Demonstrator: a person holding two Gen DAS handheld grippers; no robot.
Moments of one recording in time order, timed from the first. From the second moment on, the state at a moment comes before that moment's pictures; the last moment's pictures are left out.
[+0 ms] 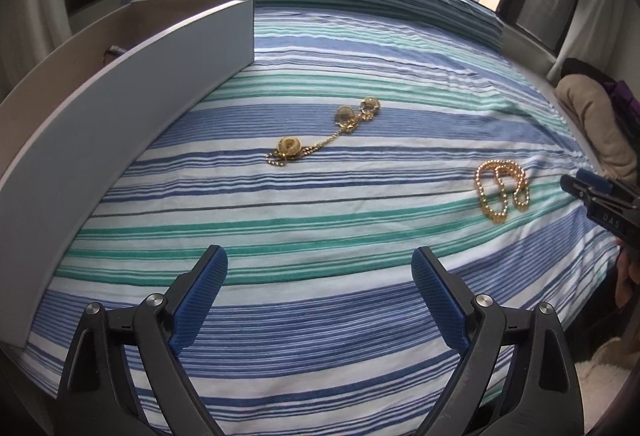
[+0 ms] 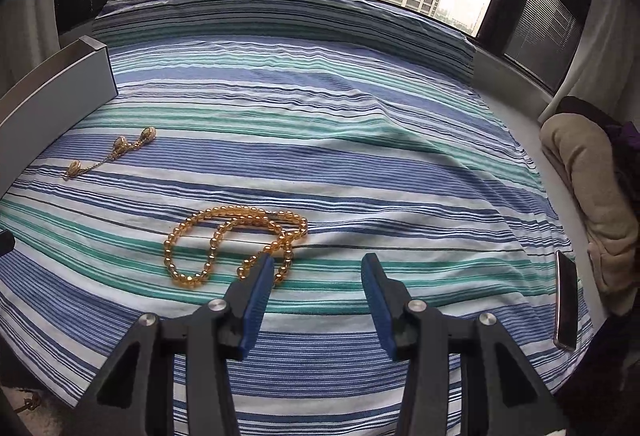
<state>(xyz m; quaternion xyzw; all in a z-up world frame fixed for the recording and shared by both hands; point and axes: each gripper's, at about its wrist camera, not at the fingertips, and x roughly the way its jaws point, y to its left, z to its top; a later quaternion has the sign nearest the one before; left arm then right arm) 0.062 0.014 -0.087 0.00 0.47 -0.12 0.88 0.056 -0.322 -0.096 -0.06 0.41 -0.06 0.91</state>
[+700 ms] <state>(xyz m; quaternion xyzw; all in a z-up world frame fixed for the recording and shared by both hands) 0.216 -0.071 -0.118 0.11 0.48 -0.23 0.84 0.051 -0.330 -0.120 -0.02 0.44 -0.04 0.90</state>
